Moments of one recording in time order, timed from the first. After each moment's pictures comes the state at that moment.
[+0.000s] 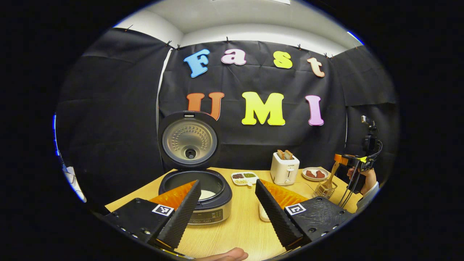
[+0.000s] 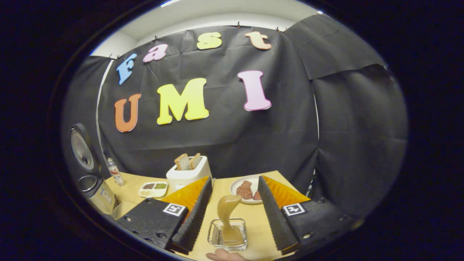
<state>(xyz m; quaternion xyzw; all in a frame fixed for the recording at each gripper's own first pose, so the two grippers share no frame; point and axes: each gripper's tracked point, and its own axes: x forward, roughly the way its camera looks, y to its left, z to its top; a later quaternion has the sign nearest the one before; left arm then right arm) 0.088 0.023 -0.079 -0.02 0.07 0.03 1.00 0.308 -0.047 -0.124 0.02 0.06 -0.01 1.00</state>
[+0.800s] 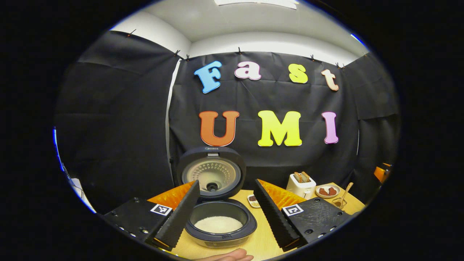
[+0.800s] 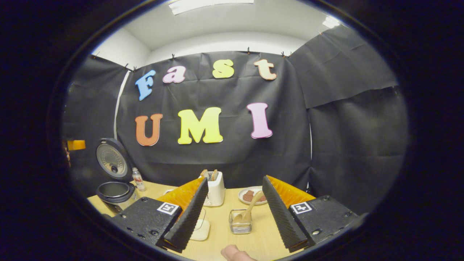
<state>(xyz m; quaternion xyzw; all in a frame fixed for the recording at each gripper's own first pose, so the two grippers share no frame) 0.140 0.102 0.023 -0.01 0.02 0.06 1.00 0.133 -0.002 -0.054 0.02 0.00 0.01 1.00</state>
